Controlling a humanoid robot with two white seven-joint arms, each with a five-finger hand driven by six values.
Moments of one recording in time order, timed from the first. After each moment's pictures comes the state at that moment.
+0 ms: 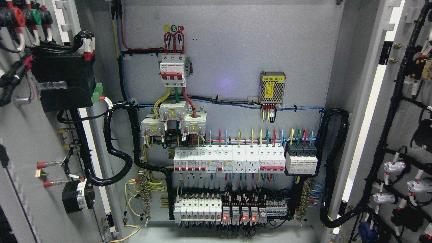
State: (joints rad) left arm 0.00 -0.11 0.00 0.09 0.13 -0.06 -0.07; right arm -0.52 0.09 0.62 -1.61 -0.53 0.38 0.75
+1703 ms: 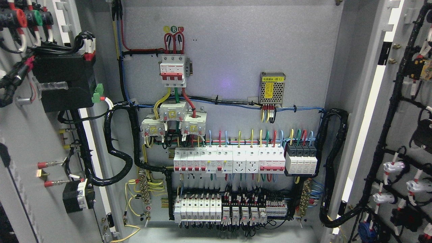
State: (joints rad) left arm 0.00 -0.11 0.00 0.09 0.13 -0.06 -0.08; right arm 0.43 -0.23 -0.04 -1.95 -0.58 -0.67 0.64
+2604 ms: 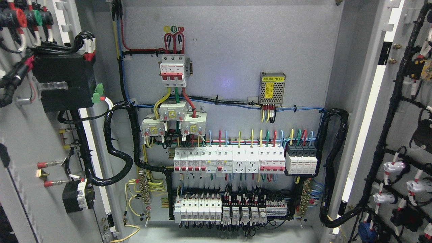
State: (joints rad) left arm 0.14 0.08 -0.28 -0.65 0.13 -0.30 -0.17; right arm 0.41 -0.25 -0.11 -2.00 -0.64 -0.66 0.62
